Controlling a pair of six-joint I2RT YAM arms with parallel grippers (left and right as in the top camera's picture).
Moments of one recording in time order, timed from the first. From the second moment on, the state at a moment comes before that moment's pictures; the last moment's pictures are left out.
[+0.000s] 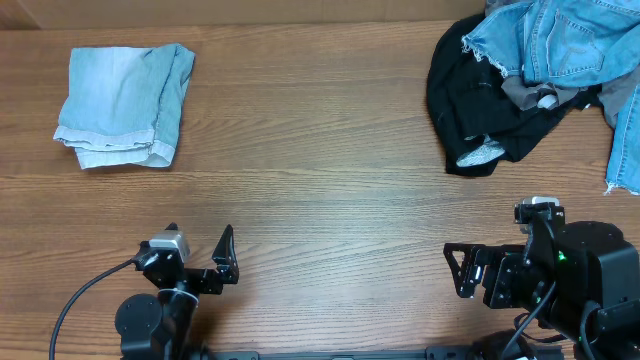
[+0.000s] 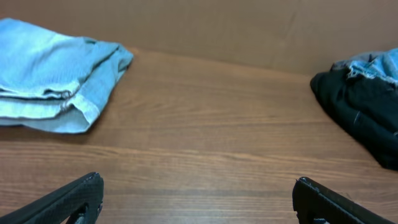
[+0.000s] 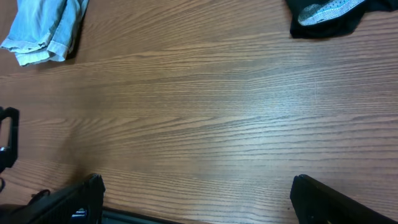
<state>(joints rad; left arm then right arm) 0.09 0.02 0.25 -0.48 0.24 -0.18 0.28 0.73 1.25 -1.40 -0.17 0.39</state>
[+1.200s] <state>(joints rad) 0.09 0.02 0.13 -0.44 0.29 -0.24 0.29 0.72 1.24 -1.35 -0.14 0.38</state>
